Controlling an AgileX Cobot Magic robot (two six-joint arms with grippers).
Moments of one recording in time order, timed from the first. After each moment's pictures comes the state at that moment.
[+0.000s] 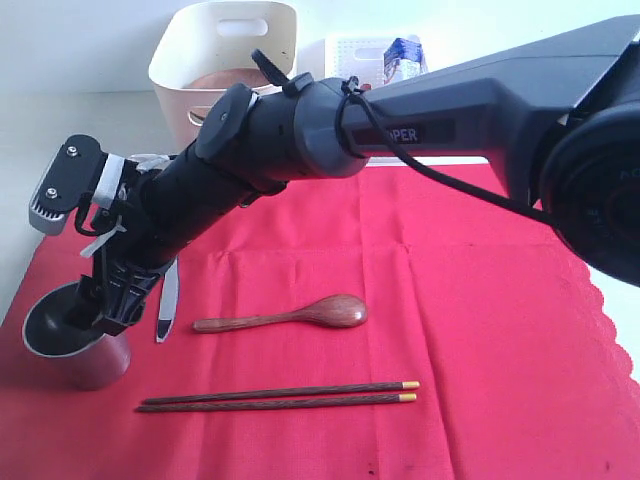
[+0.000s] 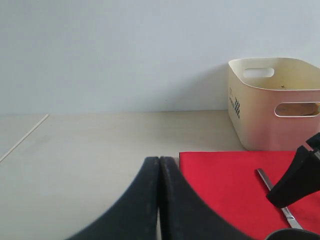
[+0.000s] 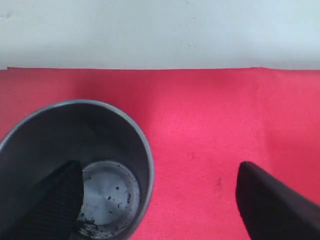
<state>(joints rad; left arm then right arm) 0.02 0.01 0.00 0.07 0.16 0.00 1.00 2.28 -1.65 1.01 0.62 -1.43</state>
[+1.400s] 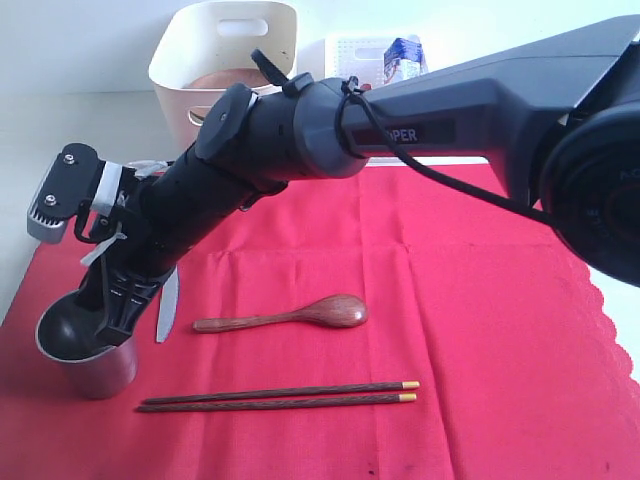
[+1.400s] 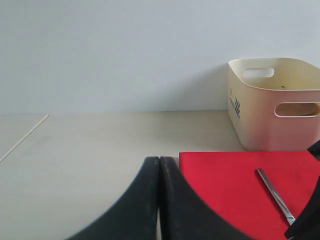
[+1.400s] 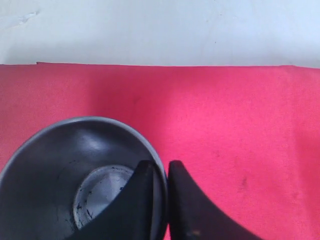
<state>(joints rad) 0.02 0.01 0.00 0.07 0.16 0.00 1.00 2.28 -1.65 1.00 0.68 -1.43</state>
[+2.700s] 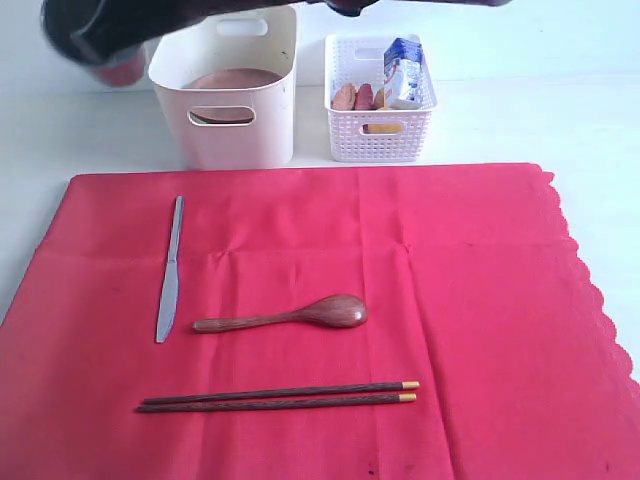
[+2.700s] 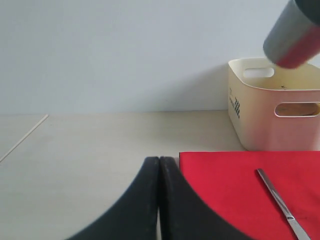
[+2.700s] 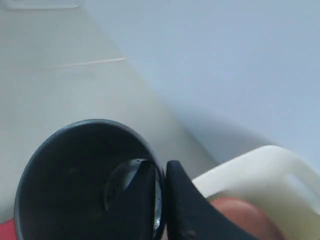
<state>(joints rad) 0.02 0.01 0.00 0.07 0.16 0.00 0.91 1.96 -1.65 0.75 0.15 -0.97</state>
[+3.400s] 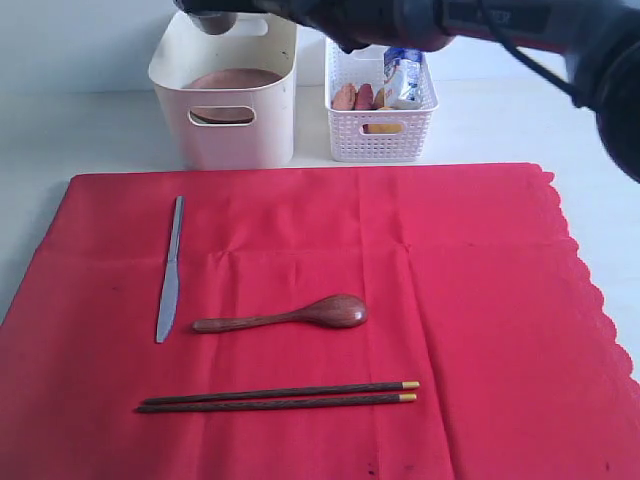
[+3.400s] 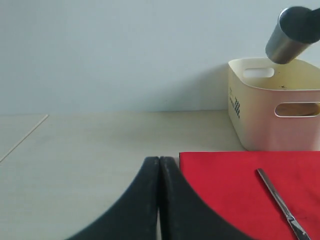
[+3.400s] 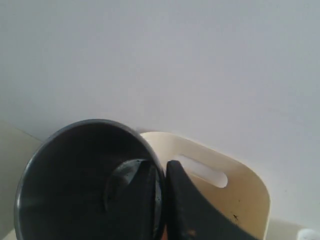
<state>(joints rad) 0.02 0.01 0.00 0.07 0.16 0.00 0.75 2.29 -1.90 0.81 -0.13 -0.84</state>
